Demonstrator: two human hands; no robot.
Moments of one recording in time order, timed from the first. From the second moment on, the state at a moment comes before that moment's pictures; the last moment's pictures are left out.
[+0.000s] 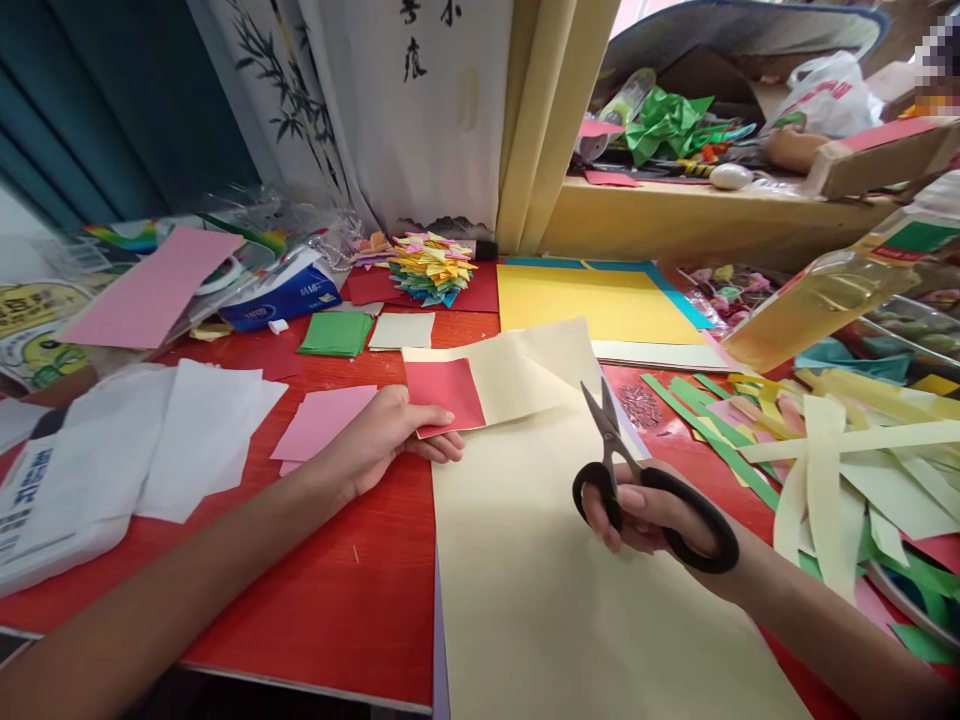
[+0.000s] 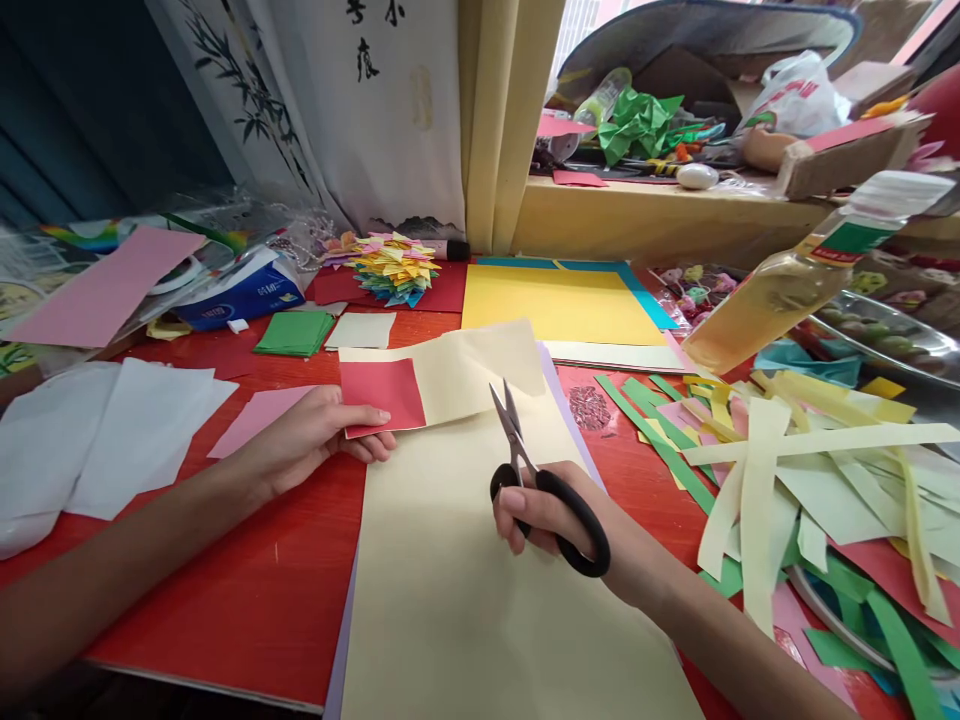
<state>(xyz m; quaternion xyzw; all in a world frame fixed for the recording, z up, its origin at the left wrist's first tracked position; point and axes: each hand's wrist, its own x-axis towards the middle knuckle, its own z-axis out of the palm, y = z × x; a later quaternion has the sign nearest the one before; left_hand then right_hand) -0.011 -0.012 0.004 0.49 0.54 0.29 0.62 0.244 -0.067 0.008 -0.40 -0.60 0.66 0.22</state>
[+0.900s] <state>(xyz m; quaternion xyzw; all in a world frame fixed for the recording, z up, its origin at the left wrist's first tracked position) -0.039 0.002 0.030 0.53 0.48 0.34 0.61 0.235 -0.080 0.011 -0.35 -0.67 0.64 0.11</state>
